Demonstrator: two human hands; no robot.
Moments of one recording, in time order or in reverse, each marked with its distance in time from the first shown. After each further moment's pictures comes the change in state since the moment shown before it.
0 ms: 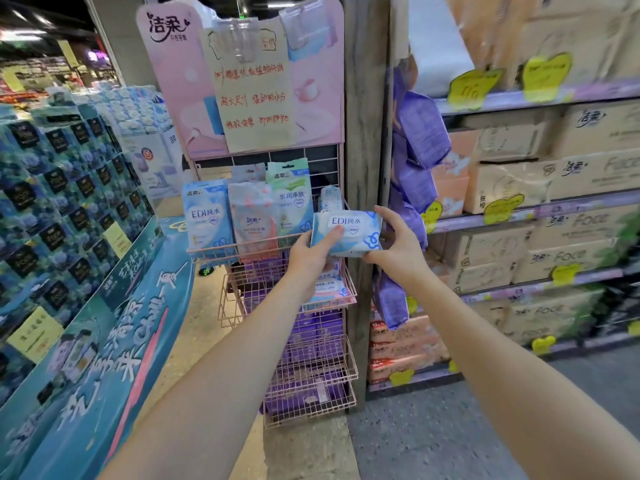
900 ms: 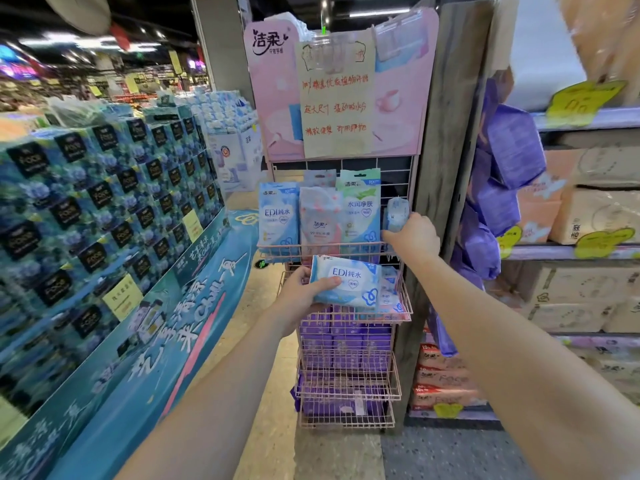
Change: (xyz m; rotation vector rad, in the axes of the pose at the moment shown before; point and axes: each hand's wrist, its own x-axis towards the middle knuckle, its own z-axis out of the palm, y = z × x) left_hand -0.037 -0.016 -0.128 0.048 0.099 -0.105; right_hand 0.089 -0.015 0.087 -0.693 0.078 0.142
